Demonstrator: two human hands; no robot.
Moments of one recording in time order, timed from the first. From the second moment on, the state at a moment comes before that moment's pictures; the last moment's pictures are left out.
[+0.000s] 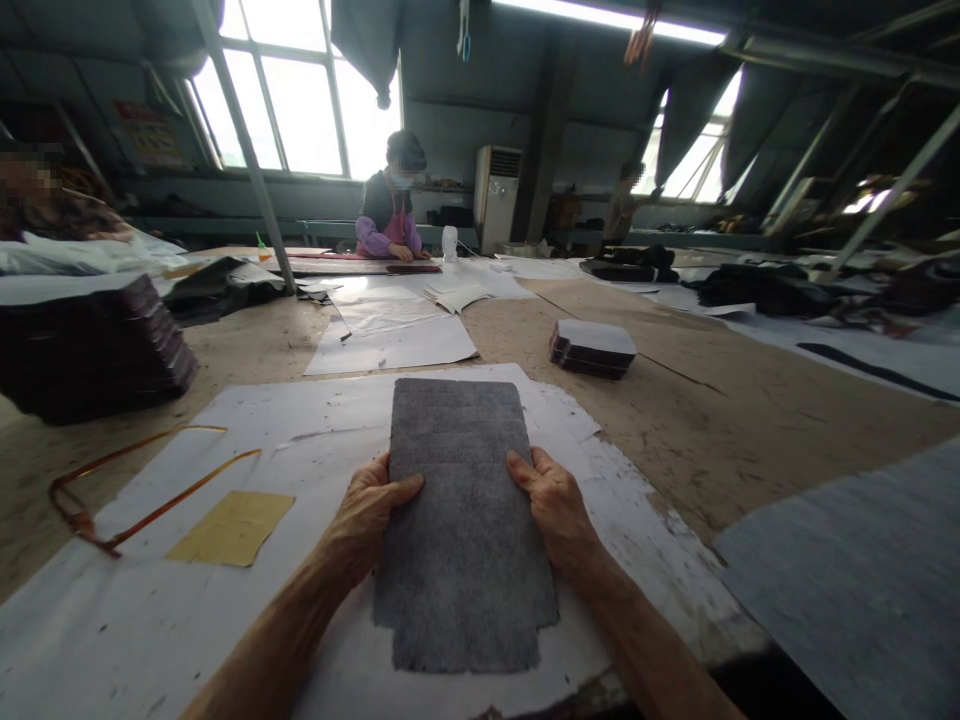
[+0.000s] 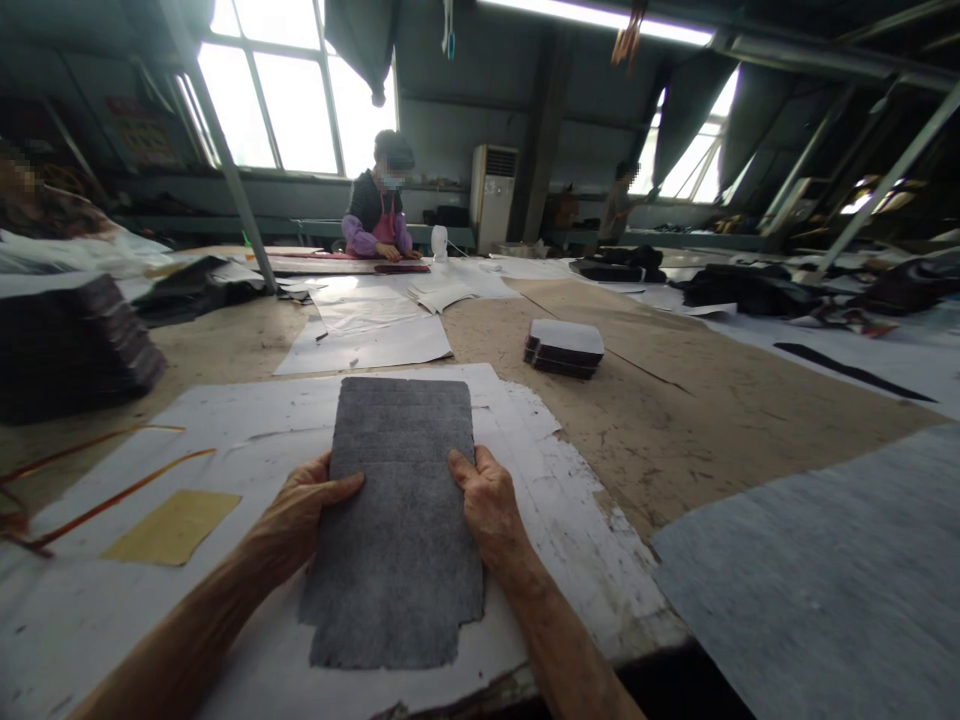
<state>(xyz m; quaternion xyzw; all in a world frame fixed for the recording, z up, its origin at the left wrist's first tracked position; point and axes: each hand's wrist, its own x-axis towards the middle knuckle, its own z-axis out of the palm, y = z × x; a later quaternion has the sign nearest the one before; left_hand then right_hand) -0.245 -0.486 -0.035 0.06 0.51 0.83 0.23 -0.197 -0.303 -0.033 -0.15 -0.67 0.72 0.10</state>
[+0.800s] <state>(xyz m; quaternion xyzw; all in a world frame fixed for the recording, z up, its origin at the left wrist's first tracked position) -0.253 -0.491 -0.048 0.18 0.94 0.27 -0.09 -0.199 -0.296 -0.038 -0.15 -0.93 0.31 0.15</state>
